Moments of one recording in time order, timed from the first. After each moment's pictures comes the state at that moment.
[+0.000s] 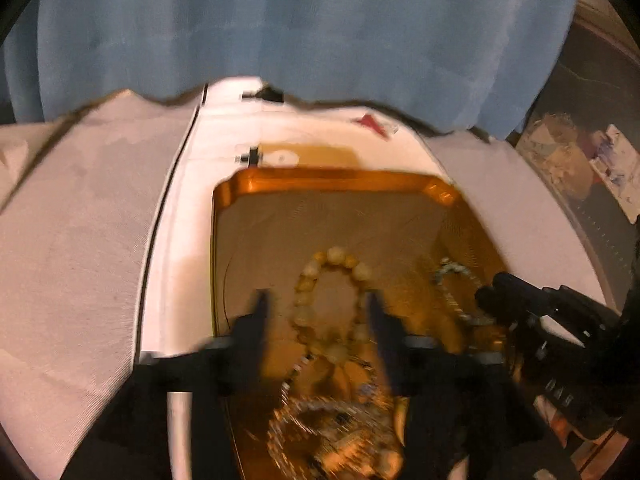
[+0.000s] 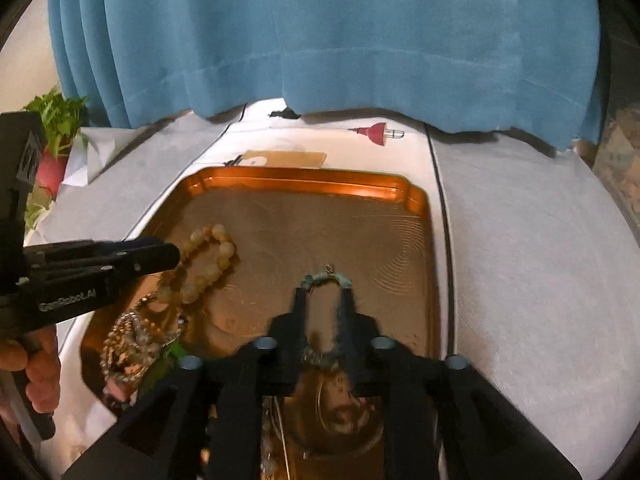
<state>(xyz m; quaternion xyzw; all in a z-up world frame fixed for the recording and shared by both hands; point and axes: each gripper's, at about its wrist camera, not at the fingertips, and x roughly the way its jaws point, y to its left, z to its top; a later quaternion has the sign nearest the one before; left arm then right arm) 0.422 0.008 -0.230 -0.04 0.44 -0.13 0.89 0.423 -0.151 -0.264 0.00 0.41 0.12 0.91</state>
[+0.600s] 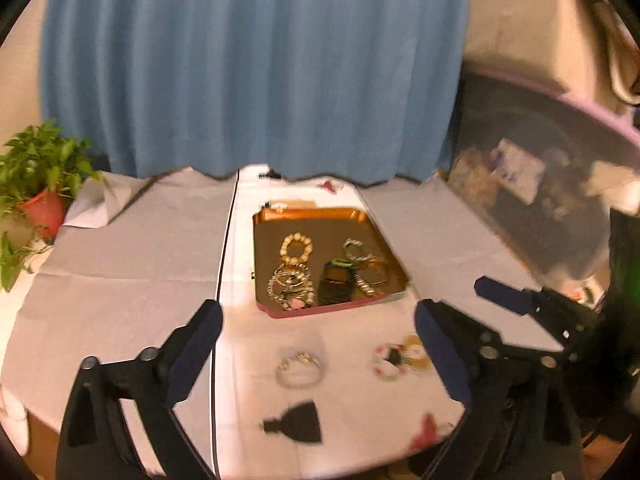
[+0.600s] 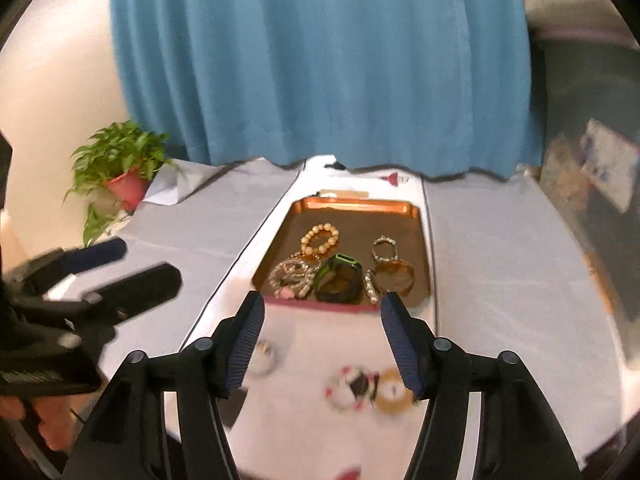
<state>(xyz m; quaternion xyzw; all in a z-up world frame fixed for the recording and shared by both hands) 0.145 0.018 -0.077 -0.02 0.32 -0.11 0.94 0.168 -0.127 -0.121 0.00 0.33 0.13 0.94</state>
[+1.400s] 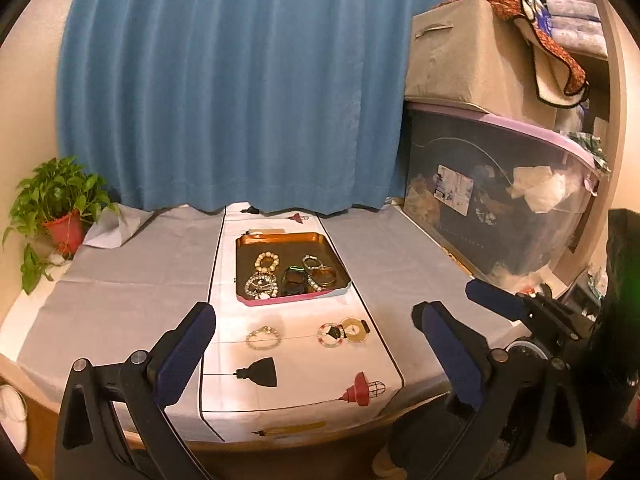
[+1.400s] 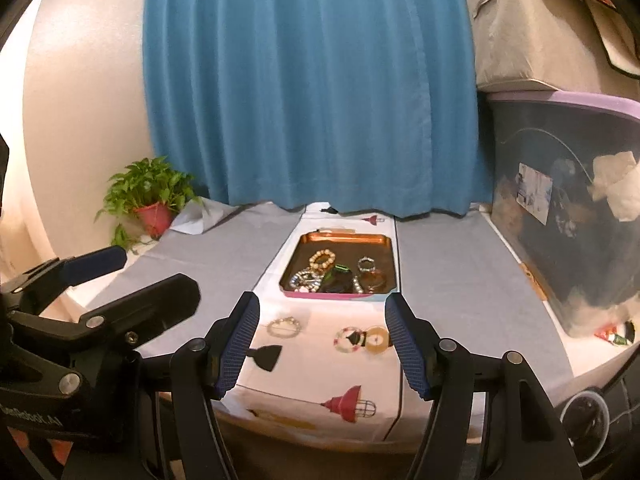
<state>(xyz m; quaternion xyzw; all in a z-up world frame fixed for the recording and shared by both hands) 0.005 -0.001 -0.033 -0.02 0.25 -0.13 0.96 -0.008 -0.138 -0.048 0.01 0.25 0.10 0.96</state>
